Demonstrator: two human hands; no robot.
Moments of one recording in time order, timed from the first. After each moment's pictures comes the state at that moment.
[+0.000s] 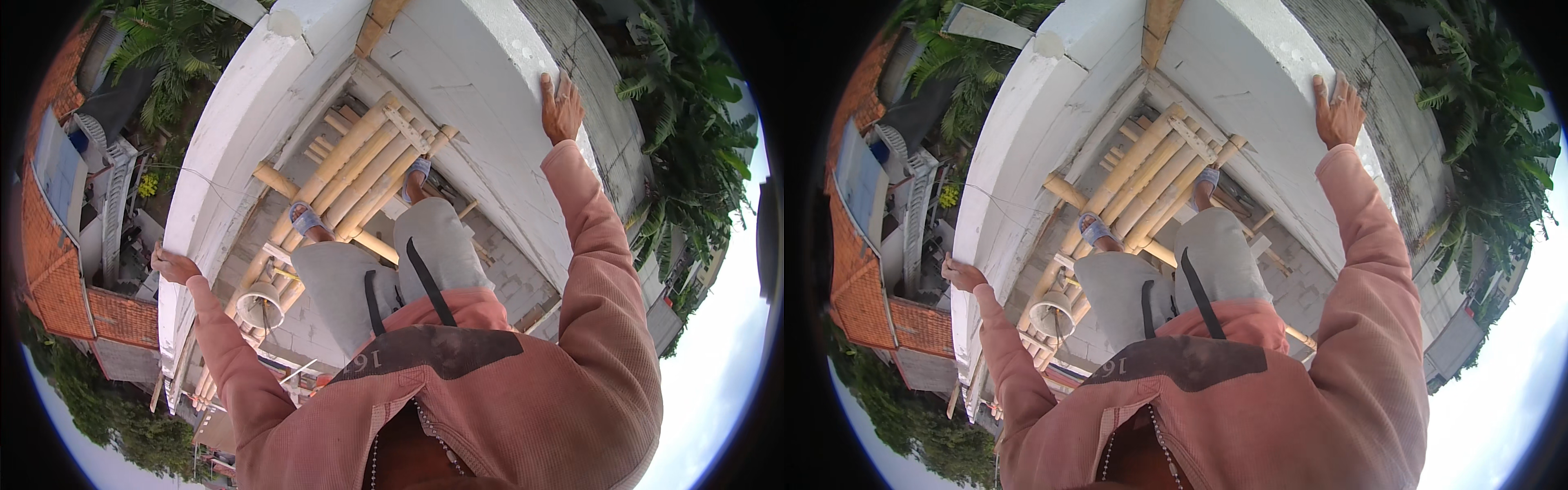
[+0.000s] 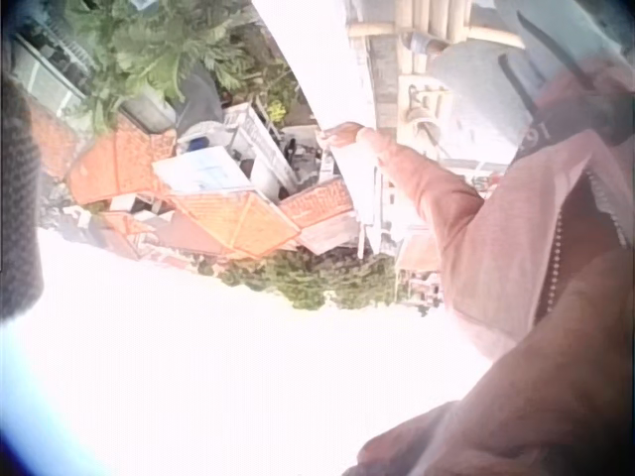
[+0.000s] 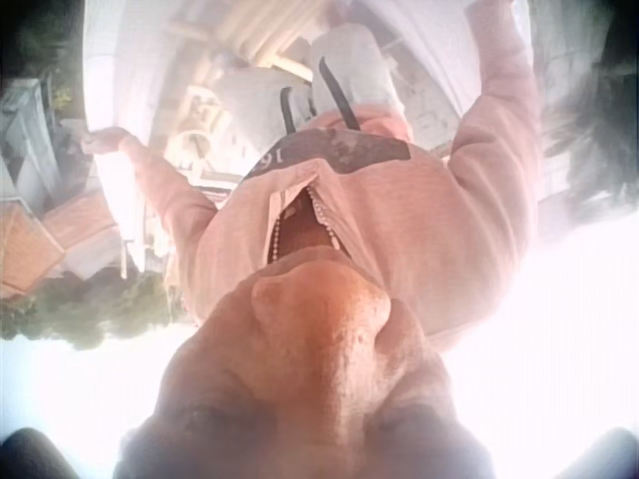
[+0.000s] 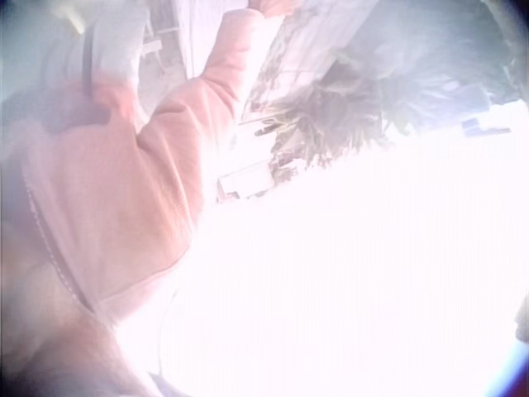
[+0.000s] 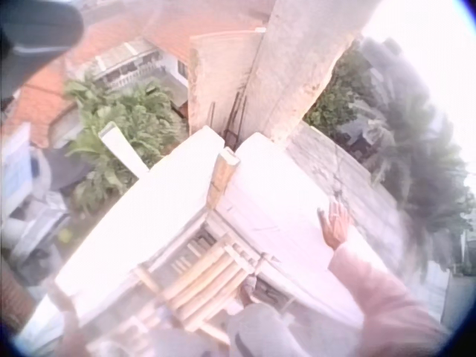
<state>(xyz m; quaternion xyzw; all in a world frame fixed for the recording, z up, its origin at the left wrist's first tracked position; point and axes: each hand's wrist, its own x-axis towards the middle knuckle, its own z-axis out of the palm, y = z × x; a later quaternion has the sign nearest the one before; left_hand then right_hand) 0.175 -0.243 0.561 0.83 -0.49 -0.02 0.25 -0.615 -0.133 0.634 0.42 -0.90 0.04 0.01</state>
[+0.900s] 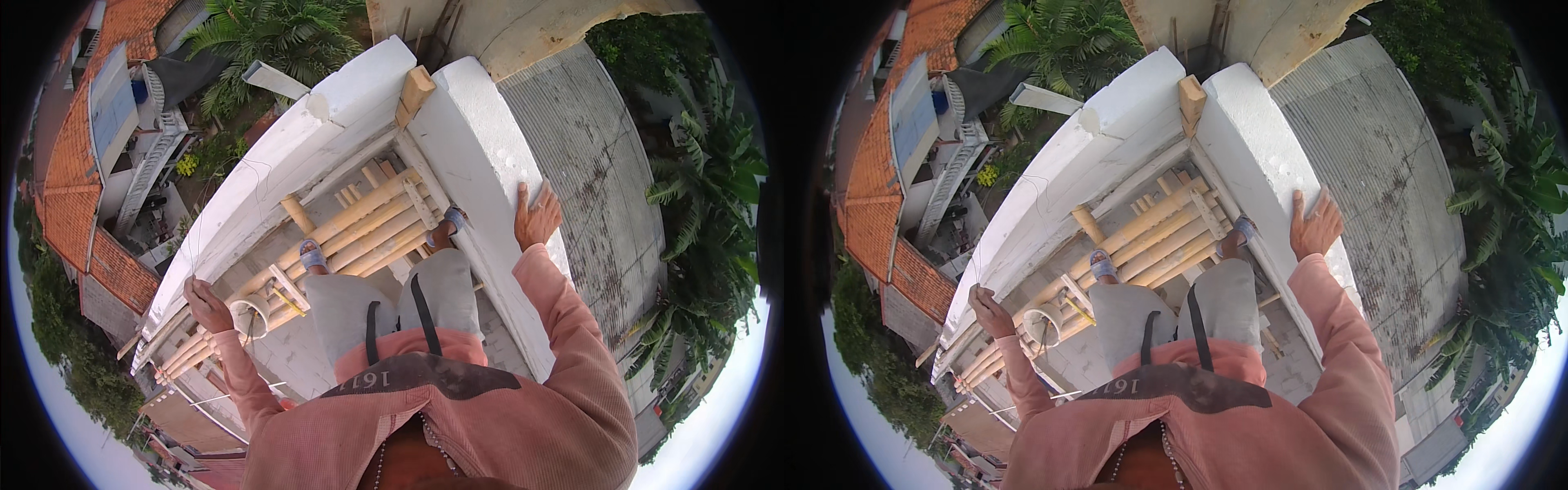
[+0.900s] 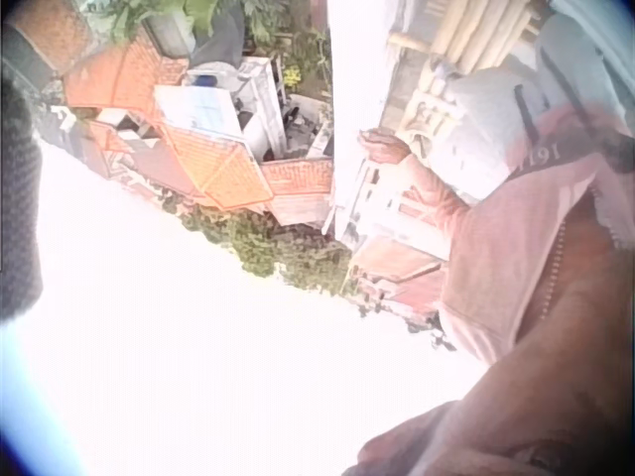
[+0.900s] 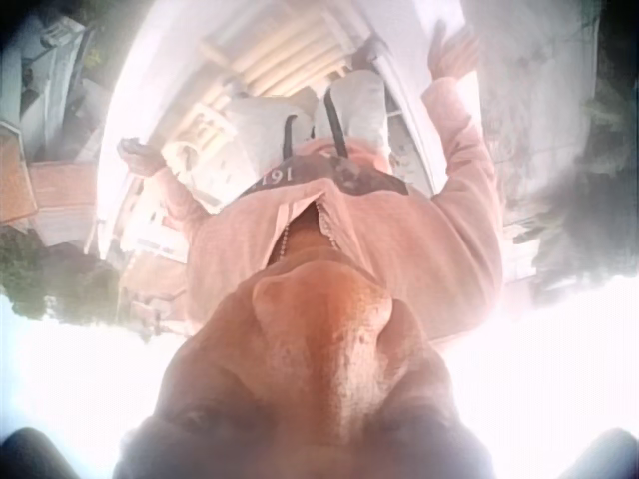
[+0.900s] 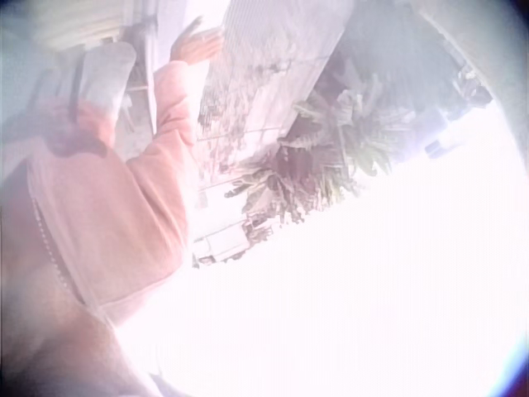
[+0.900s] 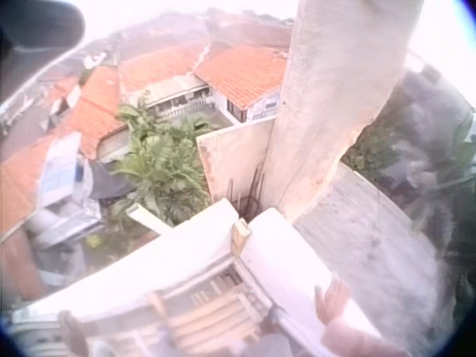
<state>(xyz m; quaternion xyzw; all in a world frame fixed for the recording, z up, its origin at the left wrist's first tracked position) 0.031 -0.149 0.728 0.79 -0.58 -0.02 0.22 -0.621 -0.132 0.646 0.44 -0.90 0.04 -0.02</state>
